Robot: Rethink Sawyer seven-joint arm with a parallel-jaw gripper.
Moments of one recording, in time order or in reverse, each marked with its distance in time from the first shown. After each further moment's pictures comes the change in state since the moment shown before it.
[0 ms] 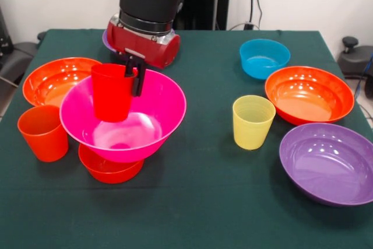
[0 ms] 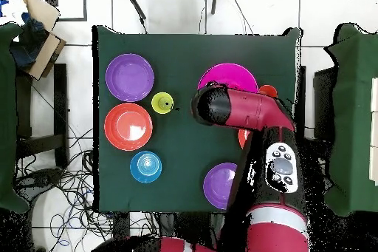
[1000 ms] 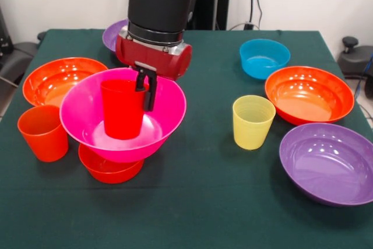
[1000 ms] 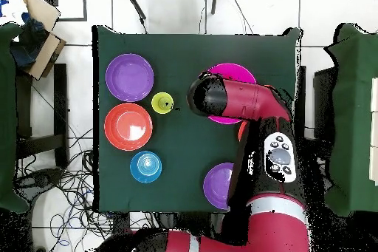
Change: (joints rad) arm -0.015 0.017 0.070 -0.046 0.000 0.000 0.000
